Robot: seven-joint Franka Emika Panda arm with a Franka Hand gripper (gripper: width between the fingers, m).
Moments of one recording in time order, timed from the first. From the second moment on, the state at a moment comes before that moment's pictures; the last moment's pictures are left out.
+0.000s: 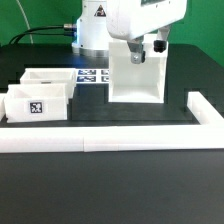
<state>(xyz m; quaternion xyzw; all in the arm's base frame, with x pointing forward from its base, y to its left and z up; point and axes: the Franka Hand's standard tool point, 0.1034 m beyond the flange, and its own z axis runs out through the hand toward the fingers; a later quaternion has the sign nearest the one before) 0.560 0.054 0.113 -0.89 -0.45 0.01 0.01</state>
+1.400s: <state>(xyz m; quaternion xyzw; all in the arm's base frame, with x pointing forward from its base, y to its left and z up) 0.473 0.071 0.136 -1.00 -0.07 0.02 0.00</state>
